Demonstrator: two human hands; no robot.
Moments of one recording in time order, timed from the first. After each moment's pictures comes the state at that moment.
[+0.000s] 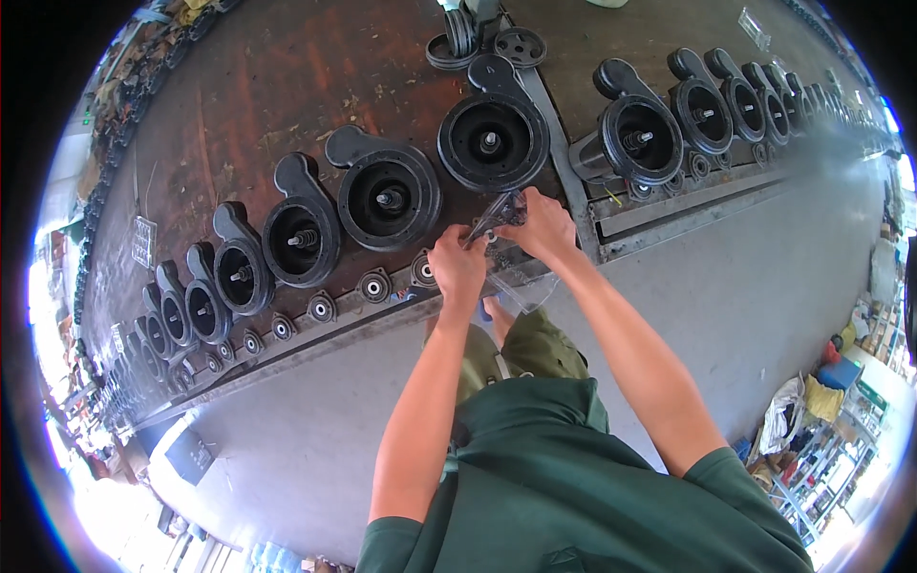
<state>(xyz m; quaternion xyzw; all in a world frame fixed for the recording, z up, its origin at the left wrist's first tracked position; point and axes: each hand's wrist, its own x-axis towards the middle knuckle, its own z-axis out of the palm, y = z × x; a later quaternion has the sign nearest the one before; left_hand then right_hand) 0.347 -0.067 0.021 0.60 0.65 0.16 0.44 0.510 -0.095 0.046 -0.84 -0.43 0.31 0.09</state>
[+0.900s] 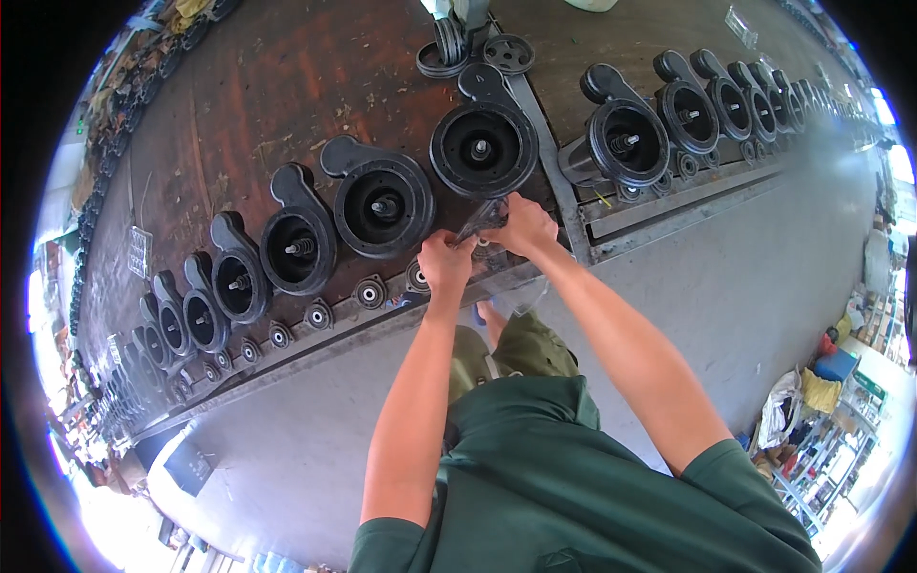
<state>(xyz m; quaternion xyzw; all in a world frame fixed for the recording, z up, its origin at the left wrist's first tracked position) 0.339 -0.049 -0.007 0.57 0.66 0.11 0.47 0.505 -0.069 0.058 -0.83 -0.38 0.40 0.00</state>
